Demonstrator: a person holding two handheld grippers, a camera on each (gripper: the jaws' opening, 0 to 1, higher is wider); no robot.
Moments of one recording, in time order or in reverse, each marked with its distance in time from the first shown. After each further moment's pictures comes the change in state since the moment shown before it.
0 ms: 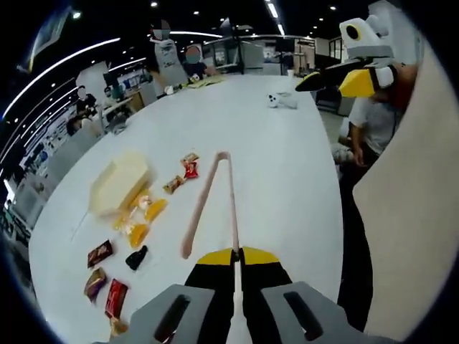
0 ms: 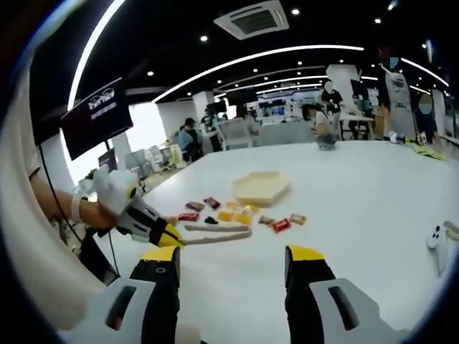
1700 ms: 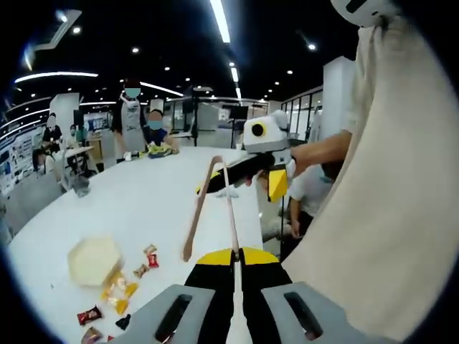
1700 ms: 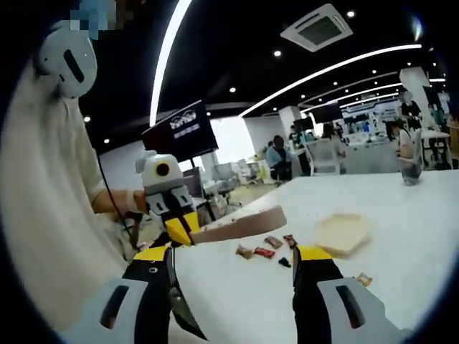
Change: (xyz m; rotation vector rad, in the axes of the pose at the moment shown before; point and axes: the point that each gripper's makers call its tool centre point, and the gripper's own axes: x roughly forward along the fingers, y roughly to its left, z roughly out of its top) left arm -0.118 -0.052 0.135 0.008 -0.397 -0.343; right arm -0.001 0.077 0.093 -0.105 -0.087 0.601
